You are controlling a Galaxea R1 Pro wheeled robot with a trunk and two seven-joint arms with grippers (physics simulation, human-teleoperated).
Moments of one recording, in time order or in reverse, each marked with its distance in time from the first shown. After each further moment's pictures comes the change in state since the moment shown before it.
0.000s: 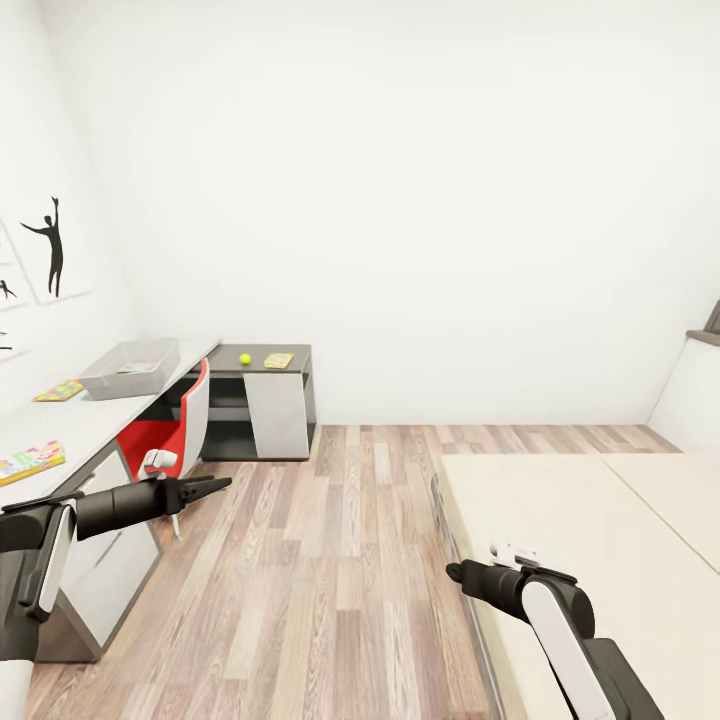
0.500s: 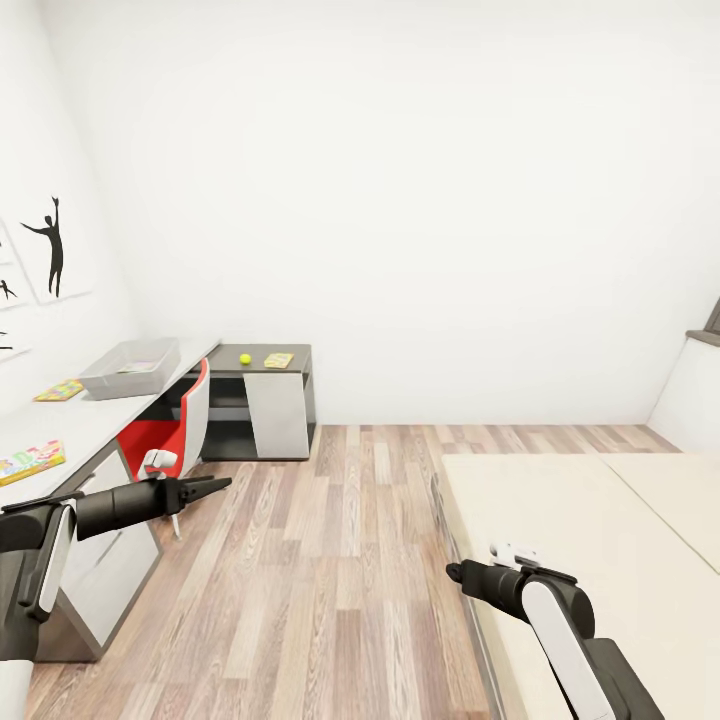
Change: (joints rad) left arm 0.000 0.000 0.000 0.000 0.000 0.000 -0.001; right arm 0.000 0.000 0.000 0.000 0.000 0.000 0.000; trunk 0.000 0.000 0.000
